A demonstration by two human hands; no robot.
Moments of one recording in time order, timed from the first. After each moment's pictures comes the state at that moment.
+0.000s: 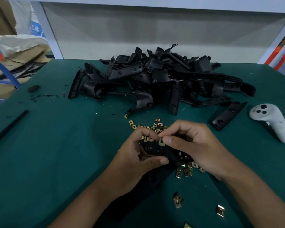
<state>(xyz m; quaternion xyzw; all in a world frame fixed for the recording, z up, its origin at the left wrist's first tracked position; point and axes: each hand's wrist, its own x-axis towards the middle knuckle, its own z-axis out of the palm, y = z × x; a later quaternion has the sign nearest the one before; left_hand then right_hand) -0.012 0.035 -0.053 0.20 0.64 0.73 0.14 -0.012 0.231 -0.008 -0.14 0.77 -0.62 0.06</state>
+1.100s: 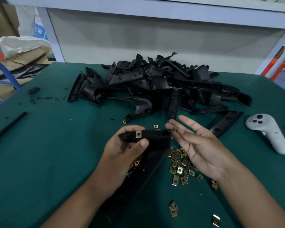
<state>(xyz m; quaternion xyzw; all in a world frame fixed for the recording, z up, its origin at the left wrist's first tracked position) -0.016 0.031 -0.039 0.07 0.54 0.84 0.08 -0.036 0.249 -0.025 0.08 0.46 -0.88 0.08</state>
